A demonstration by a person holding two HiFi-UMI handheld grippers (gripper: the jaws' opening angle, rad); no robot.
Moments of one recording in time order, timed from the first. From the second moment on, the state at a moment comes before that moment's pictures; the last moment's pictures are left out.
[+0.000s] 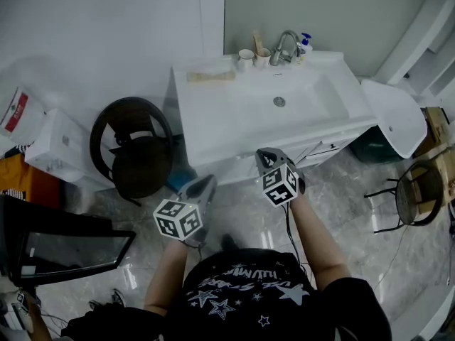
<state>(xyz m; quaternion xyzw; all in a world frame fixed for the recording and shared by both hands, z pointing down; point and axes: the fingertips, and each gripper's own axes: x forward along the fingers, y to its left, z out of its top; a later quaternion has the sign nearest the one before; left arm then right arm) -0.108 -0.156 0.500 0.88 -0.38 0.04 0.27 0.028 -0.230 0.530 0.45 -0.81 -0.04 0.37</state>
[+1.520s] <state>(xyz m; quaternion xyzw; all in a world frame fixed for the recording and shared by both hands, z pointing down) -0.022 -0.025 0.484 0.88 -0.41 0.06 0.23 0.097 -0.072 0.507 0.45 -0.84 -0.02 0.29</state>
